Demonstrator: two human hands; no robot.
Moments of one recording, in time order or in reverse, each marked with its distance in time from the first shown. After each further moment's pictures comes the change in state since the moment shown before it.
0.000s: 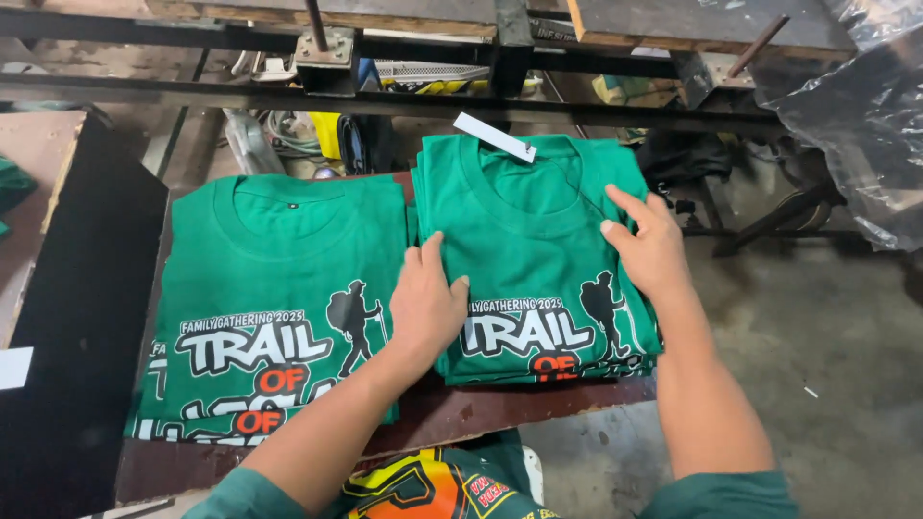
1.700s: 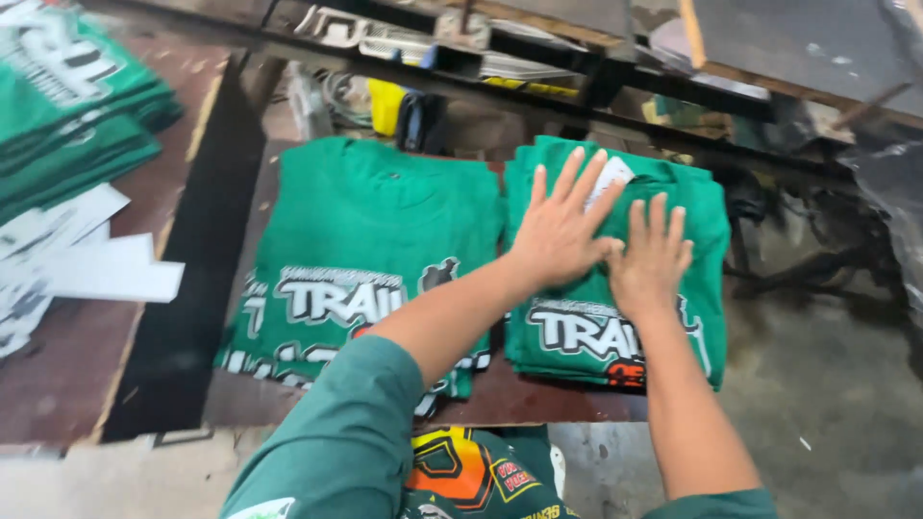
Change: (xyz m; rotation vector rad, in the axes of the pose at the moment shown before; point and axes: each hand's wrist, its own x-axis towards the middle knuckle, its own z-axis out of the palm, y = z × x) left_hand 0.076 0.008 0.008 0.213 0.408 0.739; right_hand -0.033 -0.076 0.103 -0.626 0.190 -0.446
